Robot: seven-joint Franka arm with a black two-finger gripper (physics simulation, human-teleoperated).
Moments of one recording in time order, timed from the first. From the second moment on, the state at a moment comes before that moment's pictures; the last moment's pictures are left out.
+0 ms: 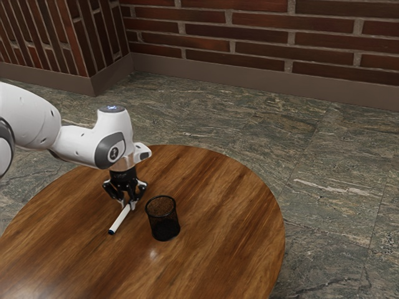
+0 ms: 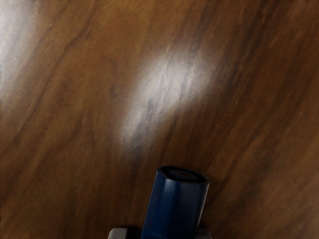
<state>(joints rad) 0.00 0.40 0.12 -2.02 0.00 2.34 -0.29</state>
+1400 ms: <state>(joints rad) -0.17 0.12 0.03 -2.06 0.21 2.27 -0.33</state>
